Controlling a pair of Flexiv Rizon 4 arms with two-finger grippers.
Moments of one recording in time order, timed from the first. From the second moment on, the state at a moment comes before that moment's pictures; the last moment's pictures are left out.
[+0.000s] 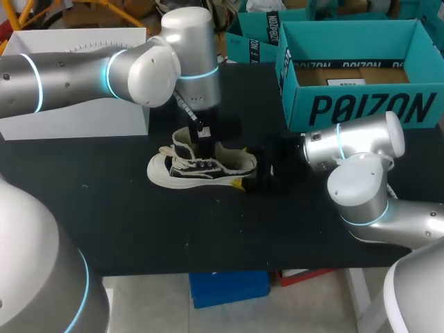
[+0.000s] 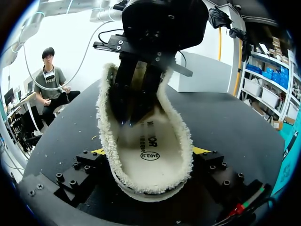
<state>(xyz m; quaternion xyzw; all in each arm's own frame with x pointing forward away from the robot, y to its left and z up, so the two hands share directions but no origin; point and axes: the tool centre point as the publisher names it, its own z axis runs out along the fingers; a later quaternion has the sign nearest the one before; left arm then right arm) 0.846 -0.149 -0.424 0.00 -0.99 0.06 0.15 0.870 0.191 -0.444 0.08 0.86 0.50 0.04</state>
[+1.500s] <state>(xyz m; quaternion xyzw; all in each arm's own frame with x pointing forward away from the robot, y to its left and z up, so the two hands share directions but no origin) 0.872 -0.131 -0.418 0.02 -0.97 -0.07 -0.22 0.871 0.192 -0.444 0.08 0.86 0.50 0.04</state>
